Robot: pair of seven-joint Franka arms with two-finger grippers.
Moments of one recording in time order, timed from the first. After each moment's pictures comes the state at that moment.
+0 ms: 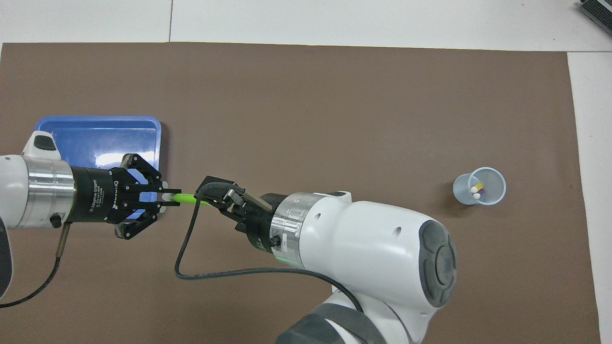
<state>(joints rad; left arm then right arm) -0.04 -0.27 -0.12 -2.10 -0.63 1.88 -1.38 0.55 0.02 0.23 -1.86 0.70 2.52 0.95</state>
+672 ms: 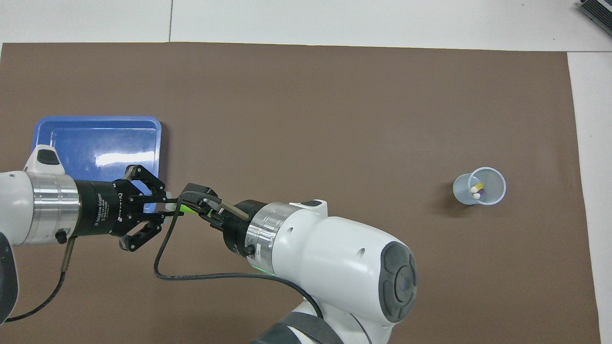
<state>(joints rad) -0.06 -0.33 -0.12 -2.15 -0.63 1.90 -1.40 0.60 0.07 0.22 -1.86 0.70 2.64 0.96</state>
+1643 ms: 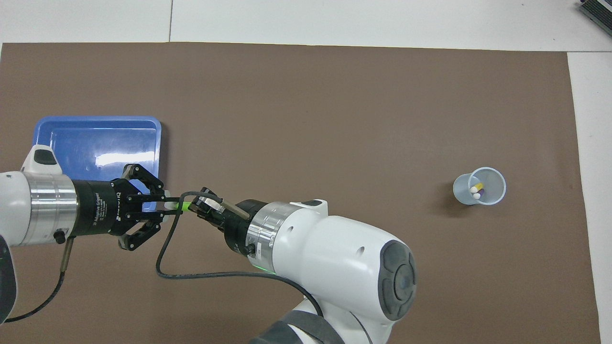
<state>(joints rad) -0.06 -0.33 -0.11 -2.15 -0.63 1.91 -1.41 0.60 0.07 0.22 -1.86 0.70 2.64 0.96</state>
